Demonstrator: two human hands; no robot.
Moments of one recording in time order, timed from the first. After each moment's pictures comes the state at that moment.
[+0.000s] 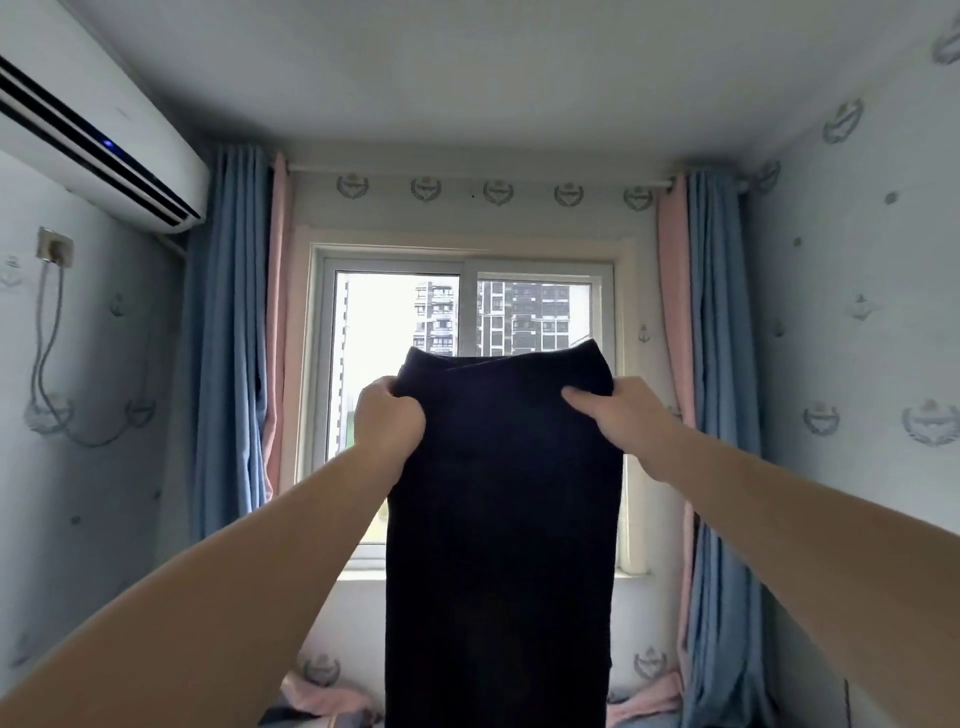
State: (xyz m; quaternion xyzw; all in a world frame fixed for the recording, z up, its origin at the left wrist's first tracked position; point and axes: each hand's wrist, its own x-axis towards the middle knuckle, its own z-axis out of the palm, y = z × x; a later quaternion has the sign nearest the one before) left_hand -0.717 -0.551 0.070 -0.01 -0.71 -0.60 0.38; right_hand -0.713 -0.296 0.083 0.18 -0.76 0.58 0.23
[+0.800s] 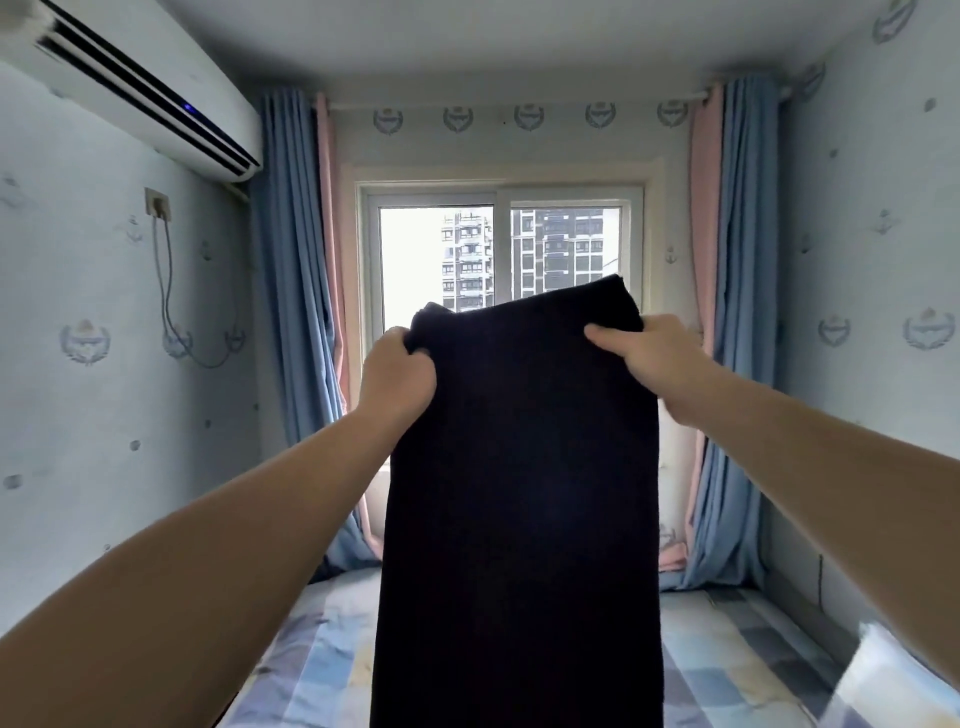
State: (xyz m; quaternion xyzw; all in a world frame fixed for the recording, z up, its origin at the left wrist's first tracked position) left_hand -0.484 -0.580 0.023 -0.01 -0.78 -0.48 0.40; right_hand -0.484 -0.310 0.047 0.19 -0.73 0.62 0.20
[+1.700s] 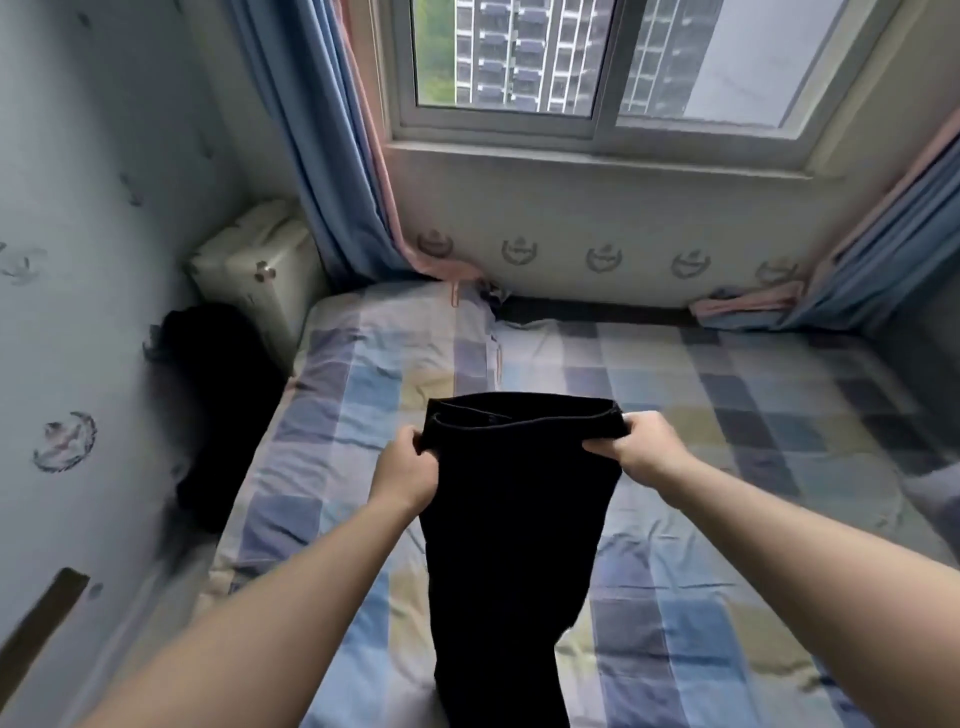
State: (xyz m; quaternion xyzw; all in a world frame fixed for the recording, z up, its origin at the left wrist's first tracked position) left_hand -0.770 -0.844 -0.505 0.23 -0.83 -0.50 -0.01; right_hand -0.838 -0.565 -0.456 -0.05 -0.89 0.42 -0.16
